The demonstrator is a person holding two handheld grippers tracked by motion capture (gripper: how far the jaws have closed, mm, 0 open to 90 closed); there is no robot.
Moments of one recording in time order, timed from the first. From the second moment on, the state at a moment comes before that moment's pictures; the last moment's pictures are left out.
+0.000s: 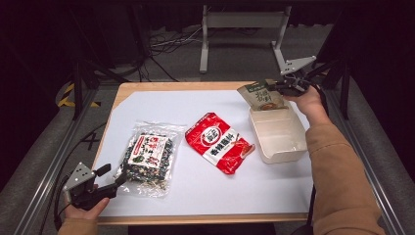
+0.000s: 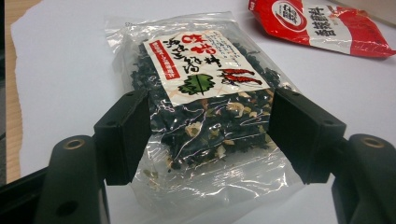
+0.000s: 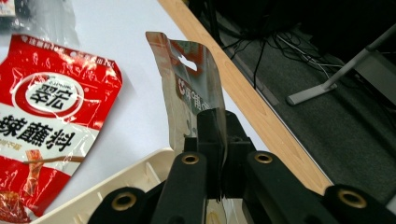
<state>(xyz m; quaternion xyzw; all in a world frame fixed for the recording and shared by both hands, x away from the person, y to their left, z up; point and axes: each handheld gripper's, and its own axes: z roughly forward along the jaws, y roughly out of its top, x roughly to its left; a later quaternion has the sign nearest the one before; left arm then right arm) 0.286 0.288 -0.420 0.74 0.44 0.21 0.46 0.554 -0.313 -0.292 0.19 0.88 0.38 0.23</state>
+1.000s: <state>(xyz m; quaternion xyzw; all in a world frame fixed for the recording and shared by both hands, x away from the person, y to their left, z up) 0.299 0.275 -0.416 0.75 0.42 0.20 0.47 0.537 -0.348 -0.309 0.28 0.86 0.35 0.24</state>
